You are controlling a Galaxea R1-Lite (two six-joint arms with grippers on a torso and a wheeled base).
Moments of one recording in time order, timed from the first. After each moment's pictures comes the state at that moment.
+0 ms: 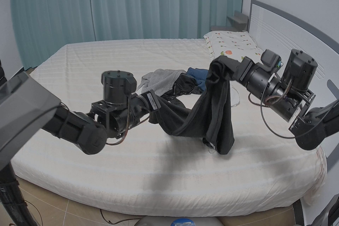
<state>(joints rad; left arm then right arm) -0.53 2.04 -1.06 -0.72 0.17 -0.59 0.51 1.80 -0.87 -1.11 0.05 0.58</state>
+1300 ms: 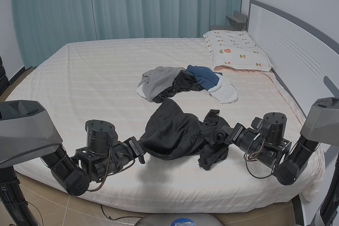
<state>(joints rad) -0.50 2.04 -0.54 -1.05 0.03 -0.84 0.46 2.10 -0.52 -1.35 -0.03 0.82</state>
